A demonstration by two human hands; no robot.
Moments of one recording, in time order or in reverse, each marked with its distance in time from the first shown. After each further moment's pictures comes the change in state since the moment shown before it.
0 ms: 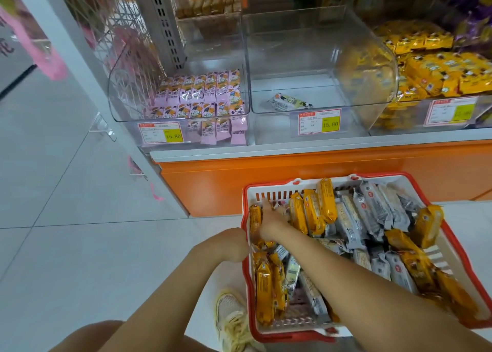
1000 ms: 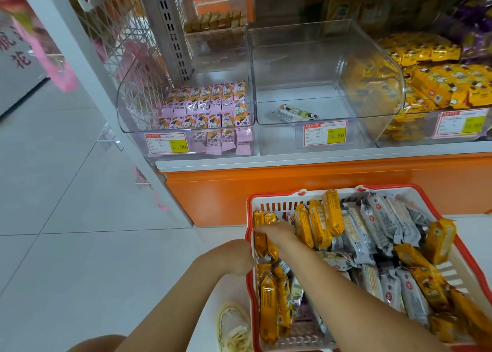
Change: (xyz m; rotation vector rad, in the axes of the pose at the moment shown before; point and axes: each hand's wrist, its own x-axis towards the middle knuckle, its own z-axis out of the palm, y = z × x) left_hand -0.005 0.002 -0.006 0.000 -0.041 0.039; right_hand -0.002 0.004 -0.003 0.883 -0.008 0.178
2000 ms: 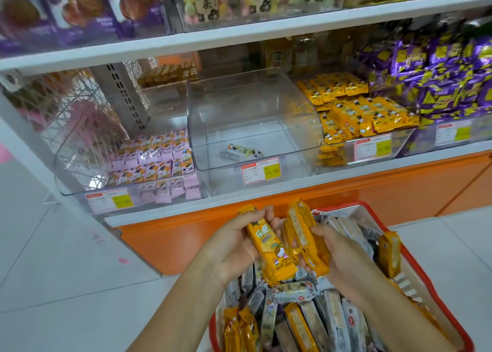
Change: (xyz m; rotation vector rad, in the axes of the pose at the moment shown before) left_hand -0.028 0.115 -0.061 -1.828 -0.150 0.392; right_hand -0.118 -0.020 -0.173 0.487 -0.200 -0.337
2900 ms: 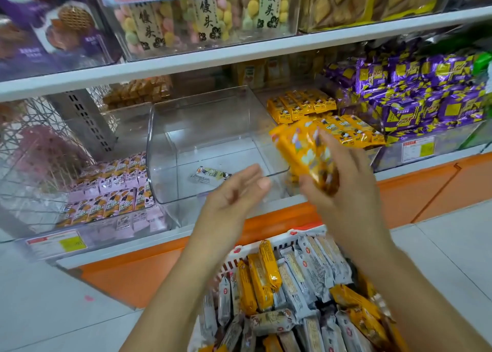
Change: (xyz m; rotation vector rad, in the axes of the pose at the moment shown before) left_hand 0.013 0.031 0.079 0.831 0.035 0.559; right_hand 0.004 -0.110 -0.014 -0.909 0.586 -0.952
